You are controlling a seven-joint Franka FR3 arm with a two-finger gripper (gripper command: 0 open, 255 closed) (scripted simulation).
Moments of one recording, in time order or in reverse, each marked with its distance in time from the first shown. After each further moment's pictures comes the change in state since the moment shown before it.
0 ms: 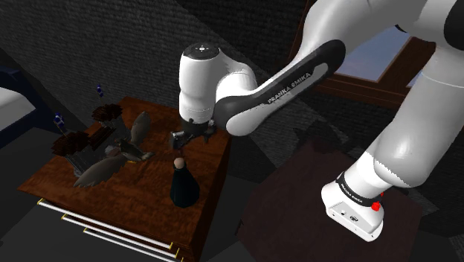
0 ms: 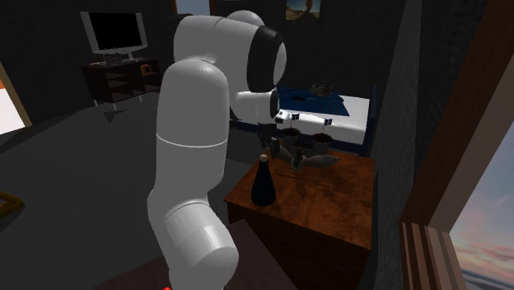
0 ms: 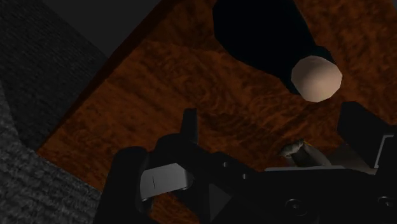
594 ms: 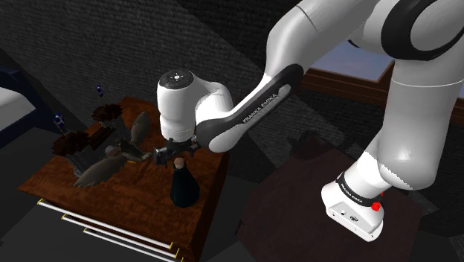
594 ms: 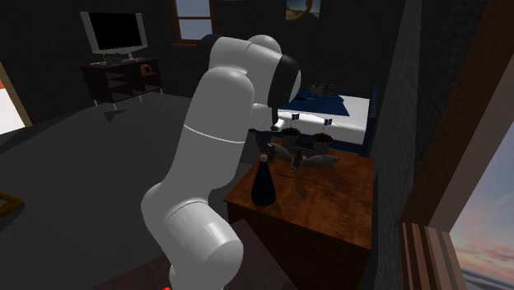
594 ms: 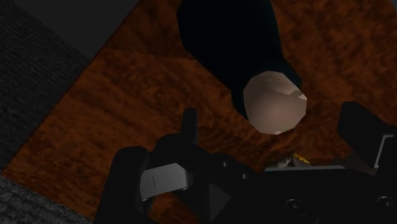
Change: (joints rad) arm 0.136 0.241 -0.082 0.167 -0.187 0.018 0.198
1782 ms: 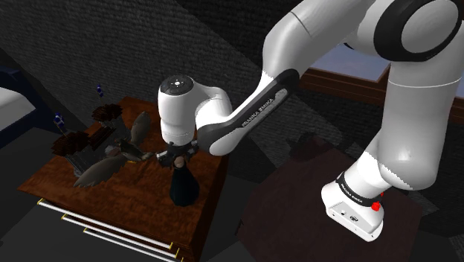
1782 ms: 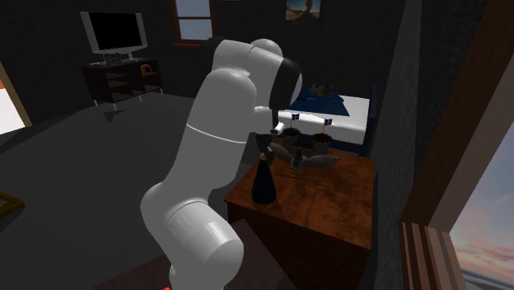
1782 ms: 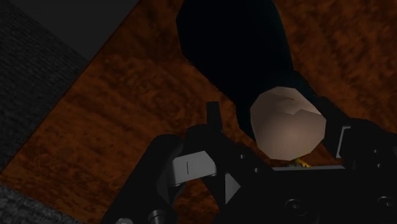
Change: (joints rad) arm 0.013 0.028 -0.016 0.001 -0.024 0.022 0.018
